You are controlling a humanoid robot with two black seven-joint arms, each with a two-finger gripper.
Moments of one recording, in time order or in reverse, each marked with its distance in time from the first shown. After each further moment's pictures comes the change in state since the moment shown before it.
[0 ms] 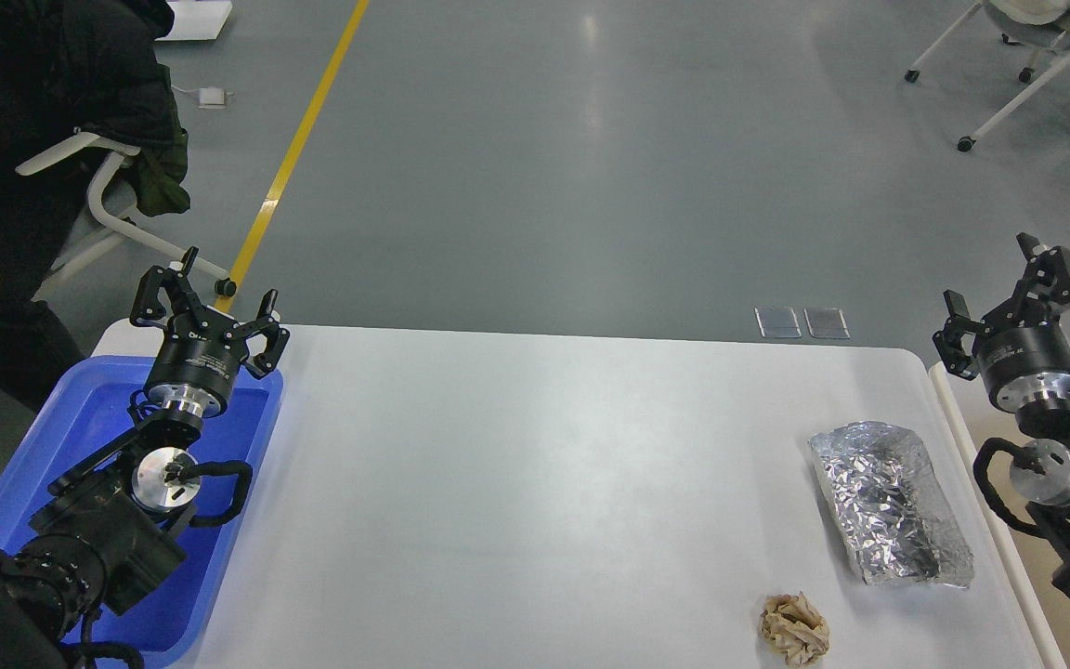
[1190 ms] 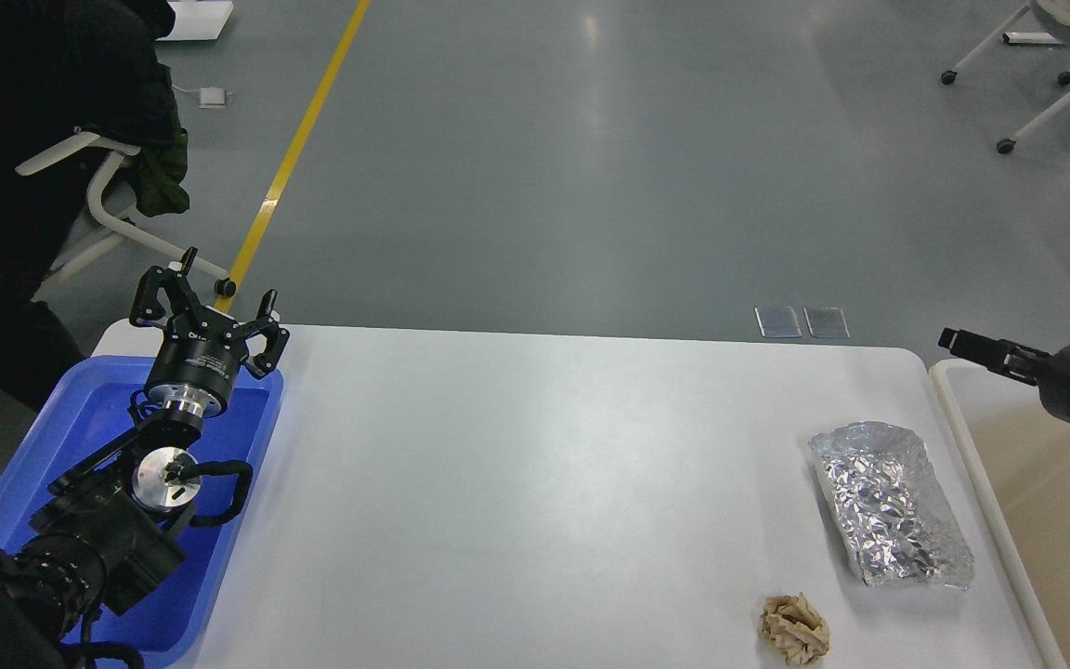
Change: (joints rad) left arm 0.000 0.000 0.000 0.000 0.000 0.000 0.000; right arm 0.401 -0.287 -1.230 0.004 -0.721 -0.152 -0.002
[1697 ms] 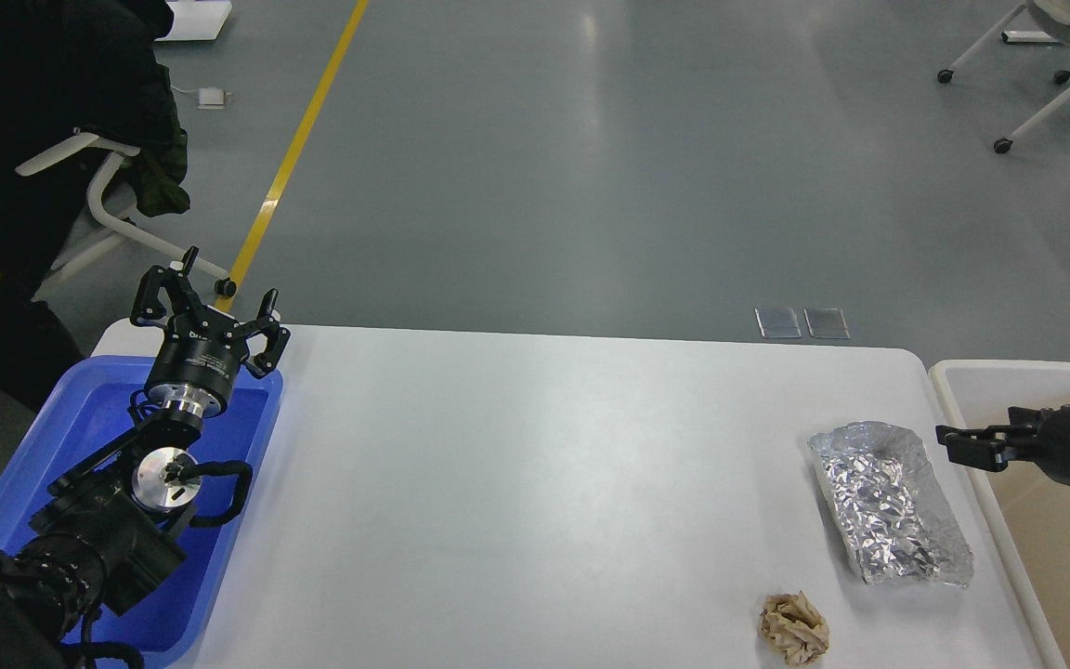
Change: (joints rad) left arm 0.000 0.000 -0.001 0.000 0.000 0.000 0.000; right arm -0.035 0.046 -0.236 -0.010 -0.244 -0.166 0.000
